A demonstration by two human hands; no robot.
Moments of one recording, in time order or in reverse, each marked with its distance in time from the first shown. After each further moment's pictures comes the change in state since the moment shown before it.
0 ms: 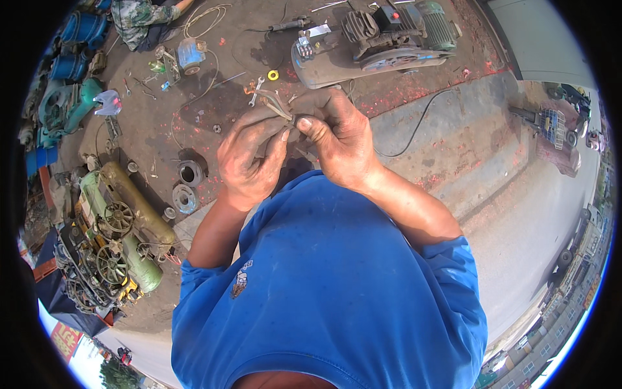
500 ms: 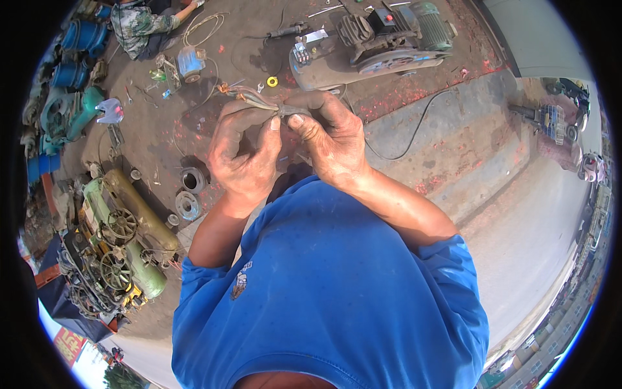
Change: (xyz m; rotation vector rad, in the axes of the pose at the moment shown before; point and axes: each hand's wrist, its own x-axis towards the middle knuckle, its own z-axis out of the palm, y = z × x) left_hand 0.018 0.013 0.013 -0.113 0.154 -0.039; right_hand 0.000 -0.011 0.003 0.018 0.105 0.024
